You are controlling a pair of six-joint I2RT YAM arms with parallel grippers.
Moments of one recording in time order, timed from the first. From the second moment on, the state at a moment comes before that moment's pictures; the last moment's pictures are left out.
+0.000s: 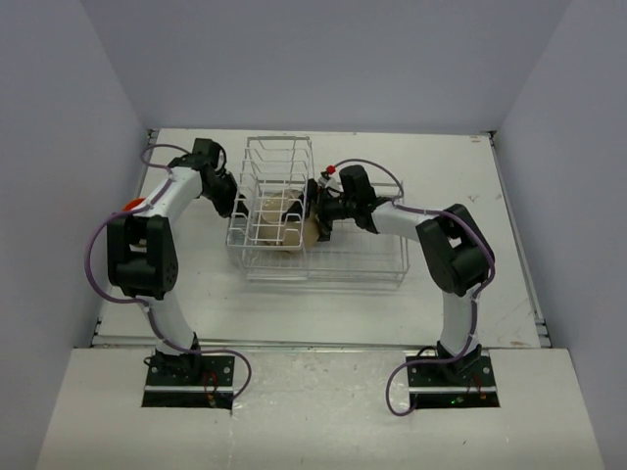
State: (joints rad) left arm -0.10 1.85 1.44 -0.79 0.33 -0.63; right arm 0.54 1.99 1.26 0.14 -0.81 1.10
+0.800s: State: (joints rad) left arm -0.10 1.85 1.44 -0.79 0.36 -0.63; right arm 0.51 1.97 1.22 0.31 -0.85 1.10
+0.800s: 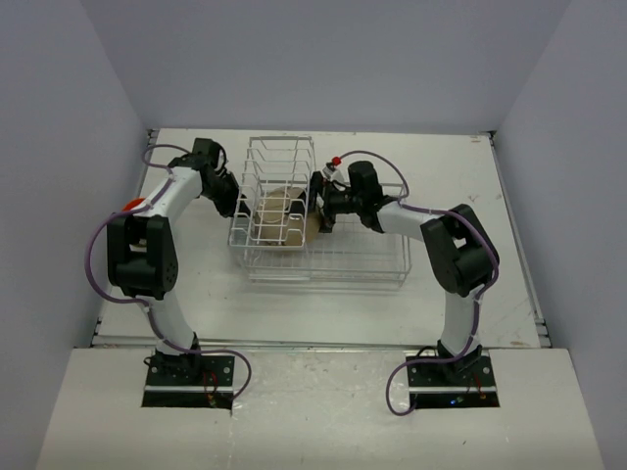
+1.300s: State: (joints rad) left arm -0.10 1.85 1.44 -0.79 0.37 -0.63; right arm 0.49 1.98 1.12 0.73 -0.86 1.39
